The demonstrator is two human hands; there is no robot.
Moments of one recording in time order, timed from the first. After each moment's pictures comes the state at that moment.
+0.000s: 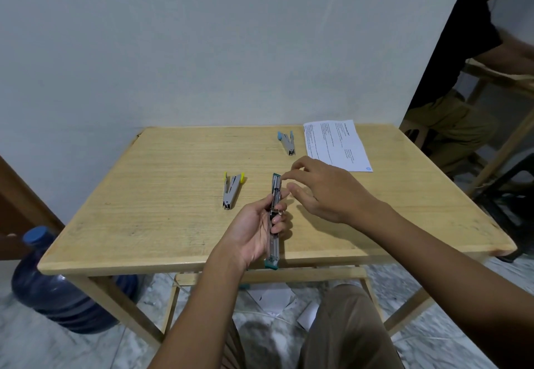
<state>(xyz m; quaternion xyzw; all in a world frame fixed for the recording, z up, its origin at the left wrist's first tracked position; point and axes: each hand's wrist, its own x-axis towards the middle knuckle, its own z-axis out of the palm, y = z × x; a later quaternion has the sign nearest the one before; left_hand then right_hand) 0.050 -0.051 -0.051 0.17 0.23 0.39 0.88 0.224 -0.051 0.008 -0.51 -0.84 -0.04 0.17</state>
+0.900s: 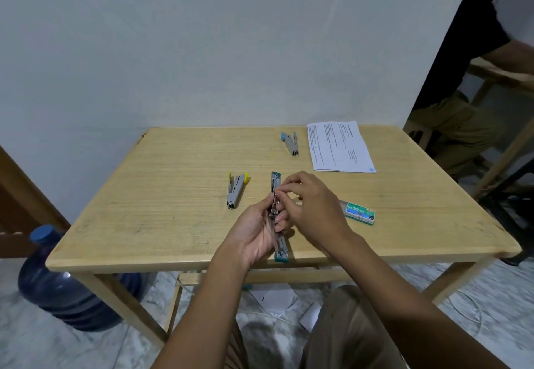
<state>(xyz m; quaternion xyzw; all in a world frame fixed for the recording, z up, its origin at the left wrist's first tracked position) 0.053 -0.051 -0.050 0.17 0.25 0.43 0.85 0.182 -0.062 -0.034 -0.56 -0.73 0.04 0.40</state>
